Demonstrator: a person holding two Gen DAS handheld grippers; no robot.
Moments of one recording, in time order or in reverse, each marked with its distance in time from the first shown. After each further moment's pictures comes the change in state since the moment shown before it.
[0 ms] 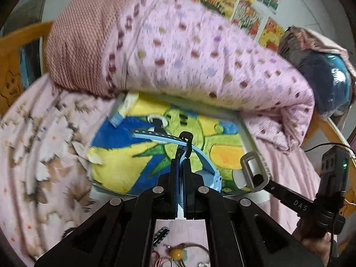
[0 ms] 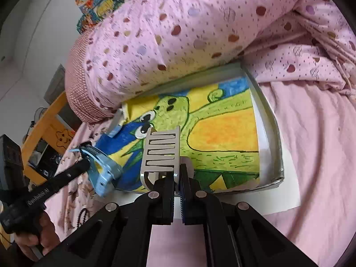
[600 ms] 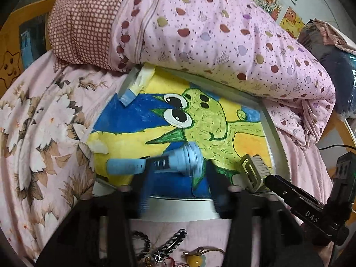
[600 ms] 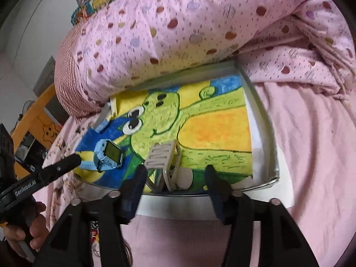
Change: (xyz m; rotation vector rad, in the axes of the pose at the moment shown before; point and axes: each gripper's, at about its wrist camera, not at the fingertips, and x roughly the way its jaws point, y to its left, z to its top) left arm 0.026 0.024 0.001 -0.058 0.097 0.059; right arm -0.013 0.009 0.002 -0.033 -0.055 -0.083
